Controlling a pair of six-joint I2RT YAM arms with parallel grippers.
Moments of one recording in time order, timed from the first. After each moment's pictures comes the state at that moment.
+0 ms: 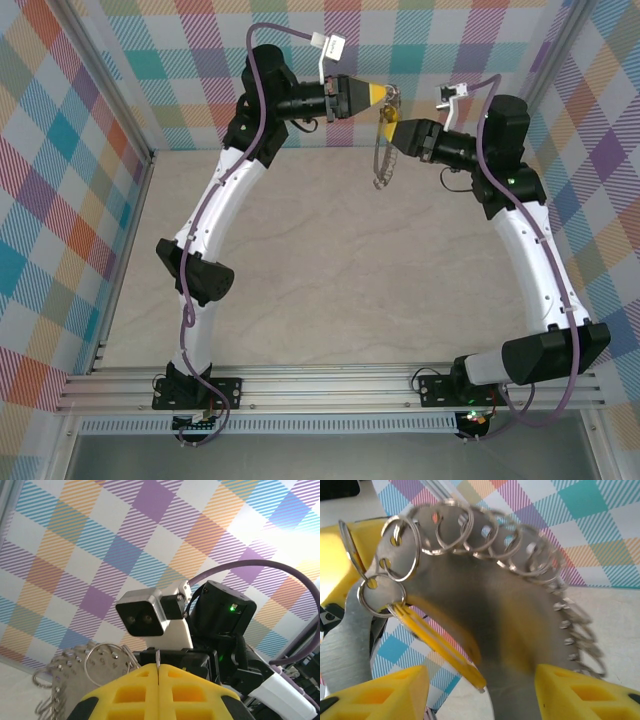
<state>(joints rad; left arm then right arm) -0.53 2.13 2.58 -0.18 1.00 -0.75 0.18 1.39 1.61 -0.36 -0.85 0.57</state>
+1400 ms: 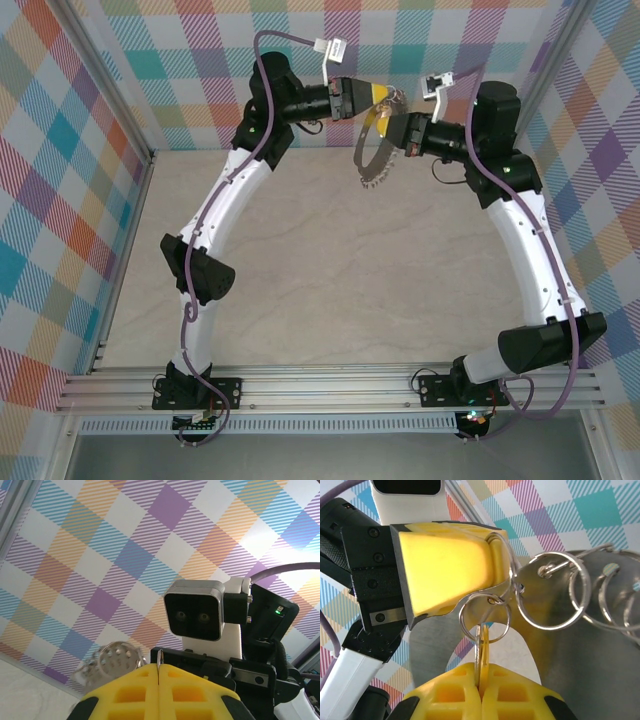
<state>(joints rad) -0.53 2.14 2.49 -0.07 0.96 -0.83 0.25 1.46 1.77 -0.49 -0.79 0.45</state>
